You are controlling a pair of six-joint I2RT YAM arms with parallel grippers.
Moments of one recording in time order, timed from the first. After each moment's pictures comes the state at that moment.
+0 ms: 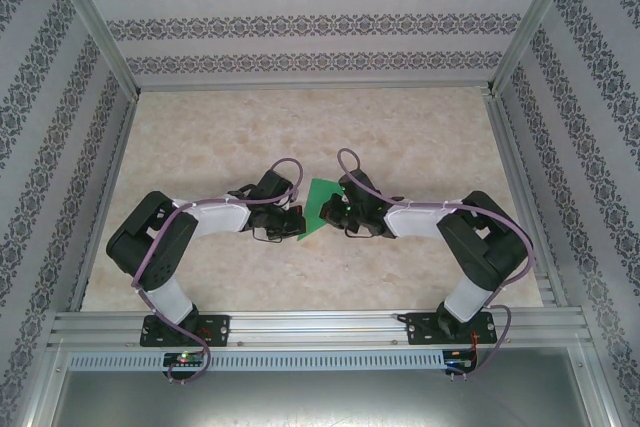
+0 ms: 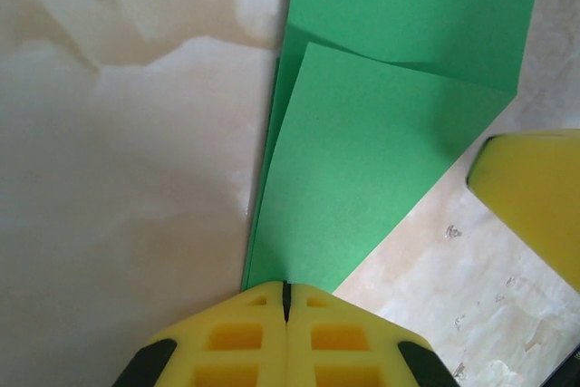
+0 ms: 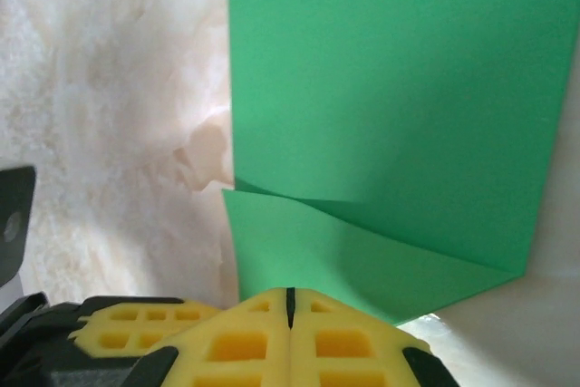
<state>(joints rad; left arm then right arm) -0.58 1.69 0.80 -0.18 0.39 -0.75 0.68 1.68 0.74 0.10 -0.28 1.06</state>
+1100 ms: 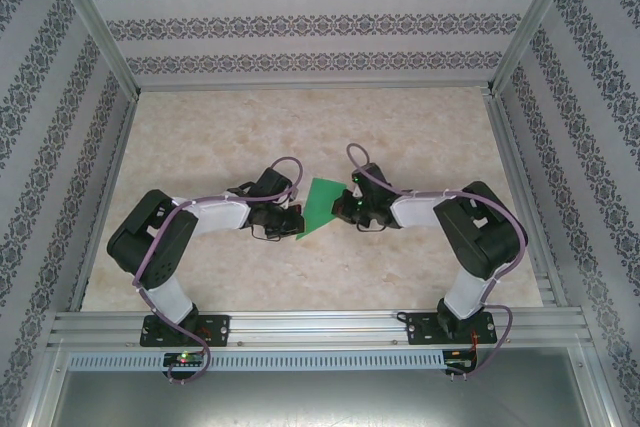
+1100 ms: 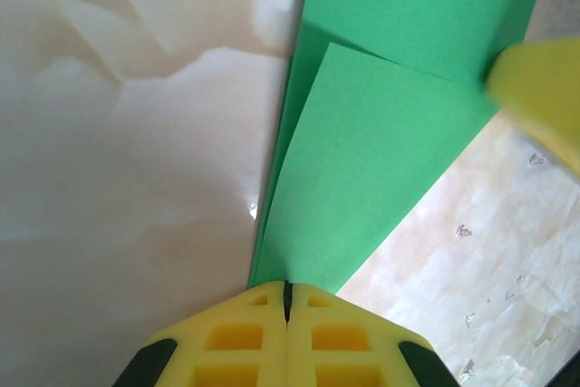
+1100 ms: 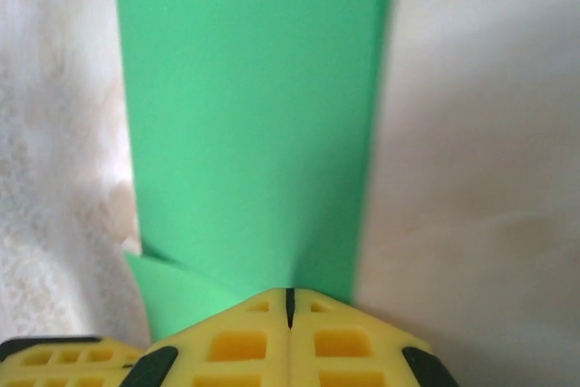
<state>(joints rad) -0.55 1.70 0.82 -0.23 0.40 -0.70 0.51 1.73 0.74 0.08 -0.35 0.91</state>
